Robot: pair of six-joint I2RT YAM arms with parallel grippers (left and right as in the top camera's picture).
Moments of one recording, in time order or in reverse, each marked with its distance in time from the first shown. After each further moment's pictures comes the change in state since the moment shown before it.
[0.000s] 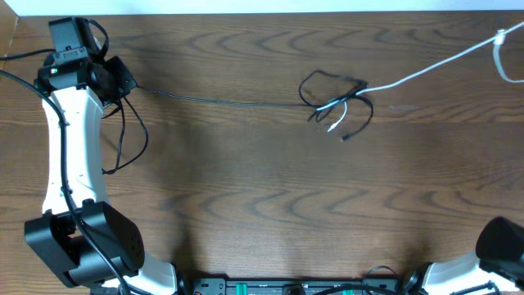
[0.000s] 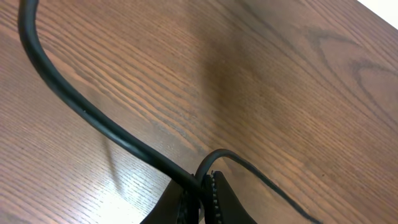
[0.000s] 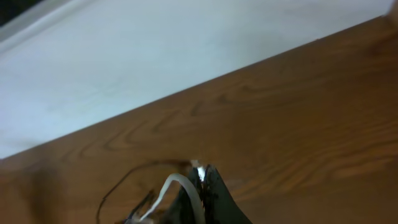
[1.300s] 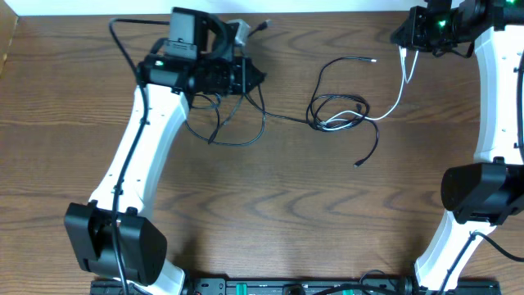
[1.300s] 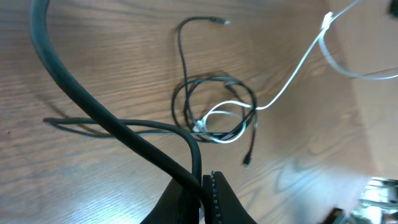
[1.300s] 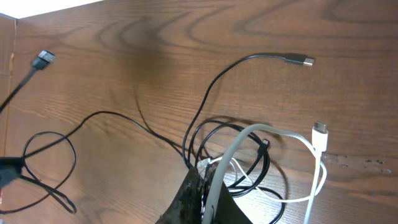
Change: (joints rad) left arm -0.473 0.000 0.000 0.102 0.586 0.113; right arm 0.427 0.317 -0.015 -0.049 -0.028 -0.034
